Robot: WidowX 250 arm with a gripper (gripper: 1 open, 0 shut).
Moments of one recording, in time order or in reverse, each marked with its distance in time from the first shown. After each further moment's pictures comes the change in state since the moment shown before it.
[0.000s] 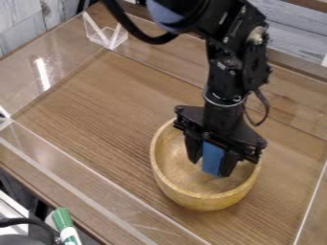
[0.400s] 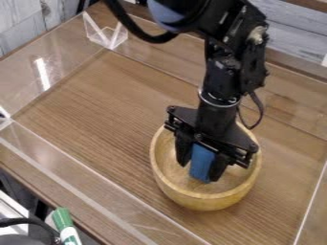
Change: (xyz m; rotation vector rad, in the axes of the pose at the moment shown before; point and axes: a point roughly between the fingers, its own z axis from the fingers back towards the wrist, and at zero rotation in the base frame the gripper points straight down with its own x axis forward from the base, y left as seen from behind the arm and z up) arm -0.010 0.006 0.002 0.036 0.064 -0.006
